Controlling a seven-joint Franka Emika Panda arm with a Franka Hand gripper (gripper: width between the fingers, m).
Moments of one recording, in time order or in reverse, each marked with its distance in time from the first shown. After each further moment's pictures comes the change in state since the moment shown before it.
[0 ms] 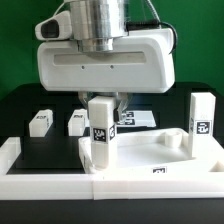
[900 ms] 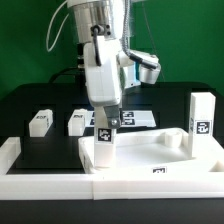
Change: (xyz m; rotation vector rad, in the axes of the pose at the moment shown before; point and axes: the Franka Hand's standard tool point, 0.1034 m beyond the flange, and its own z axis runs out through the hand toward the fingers) arm 0.001 -0.019 0.005 0.090 -0.008 1.234
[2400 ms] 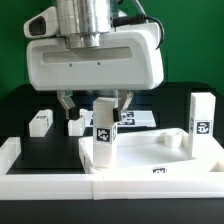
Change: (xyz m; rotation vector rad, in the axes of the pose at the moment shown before) arm 0.031 -0.009 -0.011 -0.021 0.043 -1.242
